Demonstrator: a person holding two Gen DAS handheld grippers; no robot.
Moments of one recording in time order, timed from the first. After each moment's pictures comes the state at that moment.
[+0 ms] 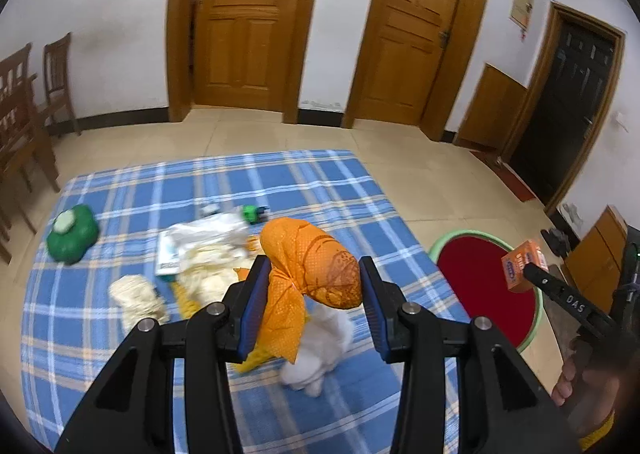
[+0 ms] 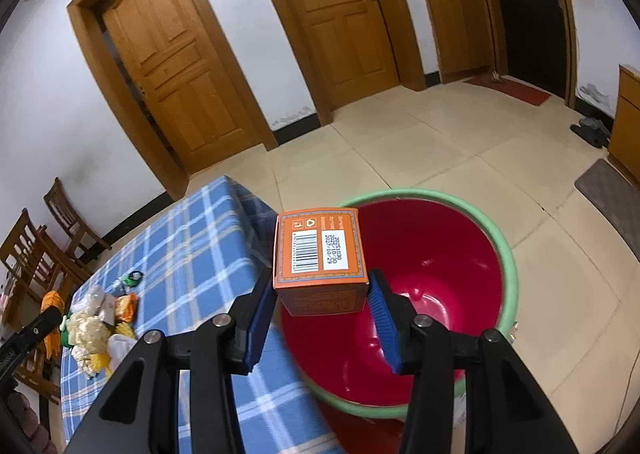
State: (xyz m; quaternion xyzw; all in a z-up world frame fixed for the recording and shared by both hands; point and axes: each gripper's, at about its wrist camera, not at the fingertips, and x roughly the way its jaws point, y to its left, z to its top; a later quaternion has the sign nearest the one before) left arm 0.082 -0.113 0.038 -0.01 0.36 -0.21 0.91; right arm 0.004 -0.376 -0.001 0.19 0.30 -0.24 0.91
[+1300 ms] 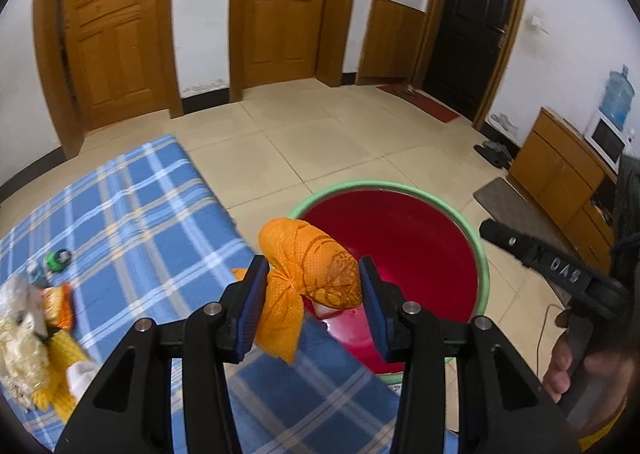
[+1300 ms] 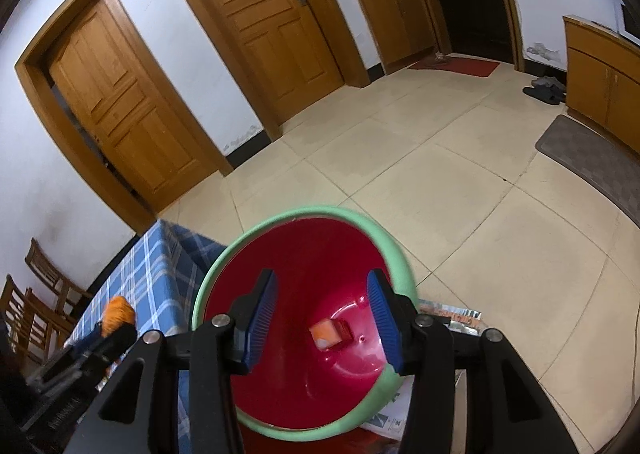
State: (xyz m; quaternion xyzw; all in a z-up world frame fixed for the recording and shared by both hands) left arm 0.064 -0.299 -0.001 0.10 0.38 -0.38 0.84; right arm -0.046 -0.458 0.000 0.26 0.25 -0.31 0.88
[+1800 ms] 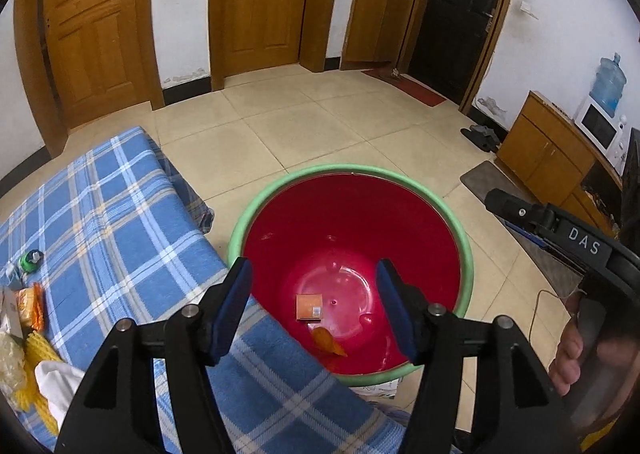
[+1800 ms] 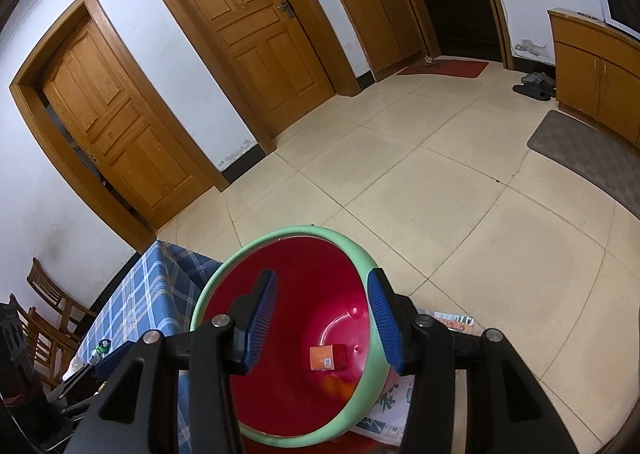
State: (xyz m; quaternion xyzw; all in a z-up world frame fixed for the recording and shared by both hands) left arm 0.051 -0.321 -0.008 0.11 0.40 -0.40 0.82; right arm -0.059 -0.468 0.008 0.27 0.24 -0.31 0.88
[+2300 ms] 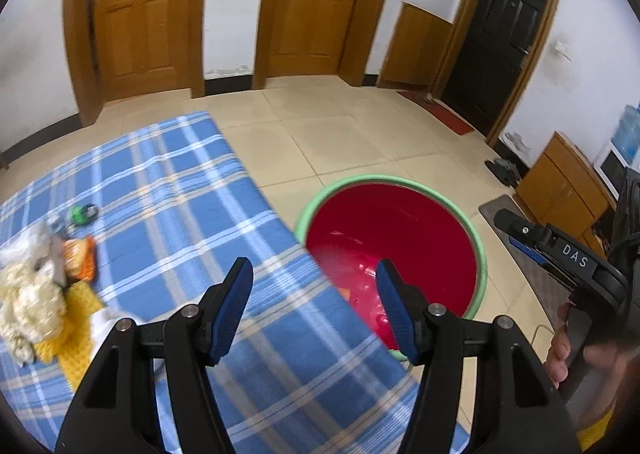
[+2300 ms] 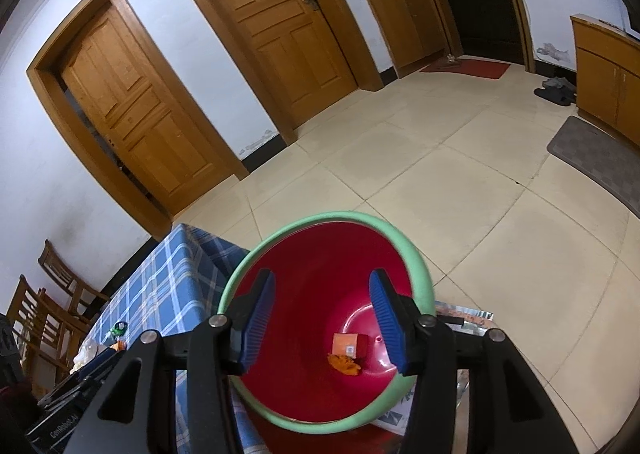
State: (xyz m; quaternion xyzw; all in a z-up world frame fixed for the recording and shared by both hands) left arm 0.054 -0.250 0.010 0.05 0.41 -0.34 0.85; right arm -0.044 -0.438 0.012 0.25 0.25 -0.28 0.89
